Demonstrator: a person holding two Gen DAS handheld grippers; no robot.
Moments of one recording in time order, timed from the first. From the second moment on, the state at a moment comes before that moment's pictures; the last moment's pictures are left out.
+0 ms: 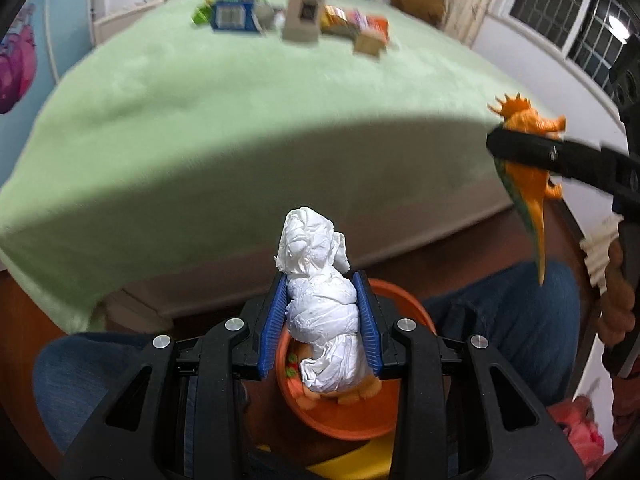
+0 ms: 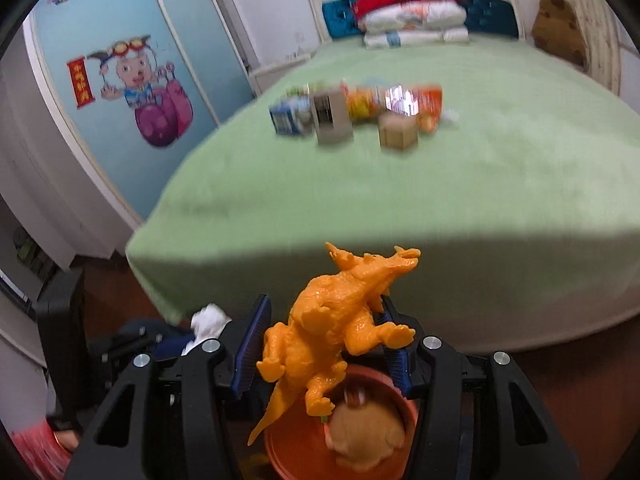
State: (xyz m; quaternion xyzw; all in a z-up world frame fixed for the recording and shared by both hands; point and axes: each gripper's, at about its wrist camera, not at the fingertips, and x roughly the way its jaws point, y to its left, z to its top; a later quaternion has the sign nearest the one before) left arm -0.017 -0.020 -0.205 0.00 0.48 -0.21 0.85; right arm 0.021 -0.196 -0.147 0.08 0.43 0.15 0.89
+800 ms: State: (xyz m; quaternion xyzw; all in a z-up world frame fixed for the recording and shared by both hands) left arm -0.011 -0.052 -0.357 0.01 0.67 -0.20 0.71; right arm 0.010 -0.189 -0.327 0.10 0.64 0.10 0.75
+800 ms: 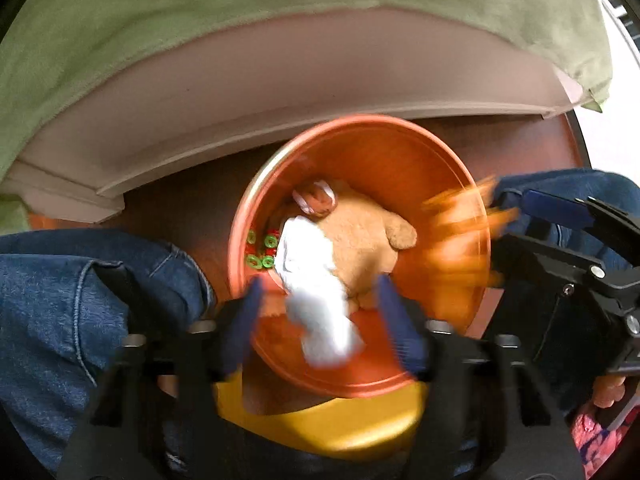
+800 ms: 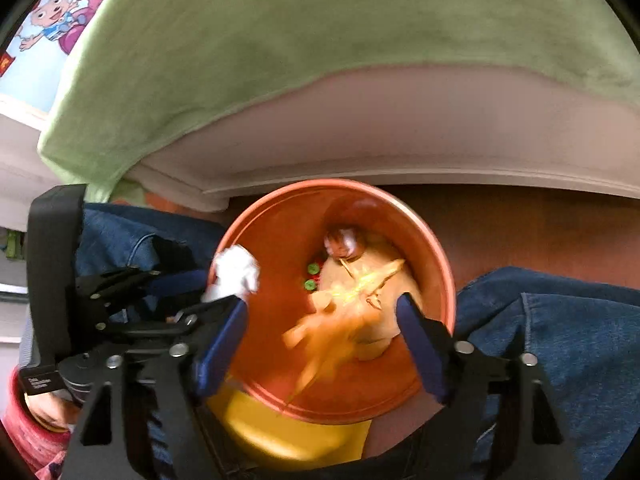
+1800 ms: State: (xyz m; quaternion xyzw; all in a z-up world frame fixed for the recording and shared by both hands) left arm 0.000 -0.043 -0.327 0.00 0.65 -0.18 0.74; right arm 0.010 -0.215 -0.306 0.16 0.61 0.08 0.77
